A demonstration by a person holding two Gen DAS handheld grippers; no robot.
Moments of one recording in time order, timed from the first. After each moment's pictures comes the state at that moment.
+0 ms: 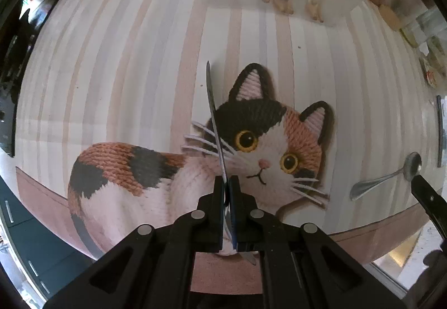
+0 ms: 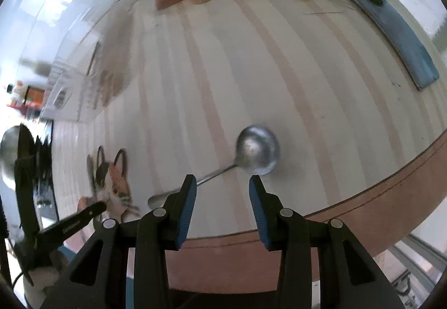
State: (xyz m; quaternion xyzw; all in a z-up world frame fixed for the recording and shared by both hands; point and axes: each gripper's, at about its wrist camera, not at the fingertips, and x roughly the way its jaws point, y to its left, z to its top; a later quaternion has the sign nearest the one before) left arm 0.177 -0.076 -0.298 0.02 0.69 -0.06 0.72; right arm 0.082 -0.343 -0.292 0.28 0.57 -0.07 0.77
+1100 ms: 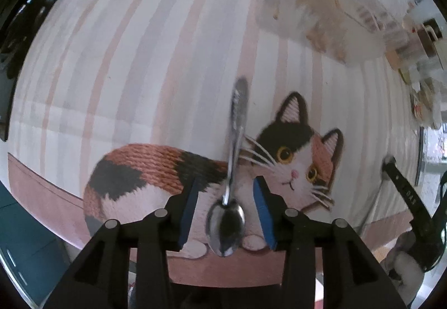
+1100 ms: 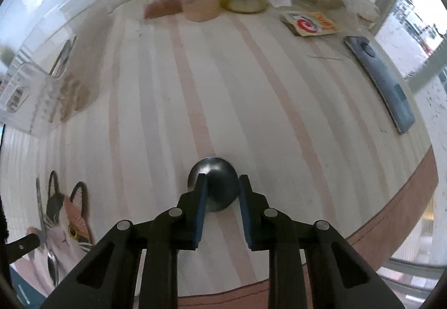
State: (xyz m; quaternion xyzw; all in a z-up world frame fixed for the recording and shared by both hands) left arm 0.183 0.046 -0.264 -0.05 0.69 -0.07 0.72; right arm 0.134 -0.292 -0.304 0.15 0.55 -0.17 0.80
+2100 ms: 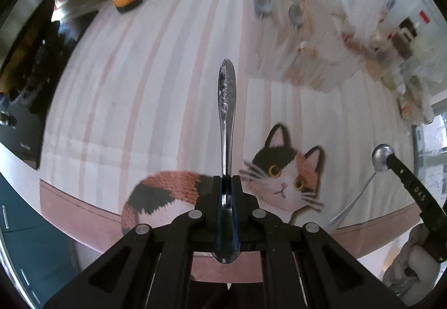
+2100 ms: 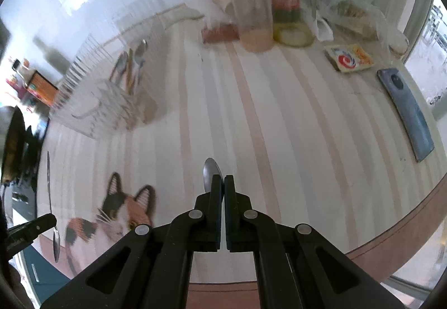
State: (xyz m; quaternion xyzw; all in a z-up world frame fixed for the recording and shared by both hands) left arm 0.166 0.067 -0.175 0.00 0.62 -0.07 0.78; right arm 0.130 -0.275 -0.247 0.18 0.51 -0.08 0.84
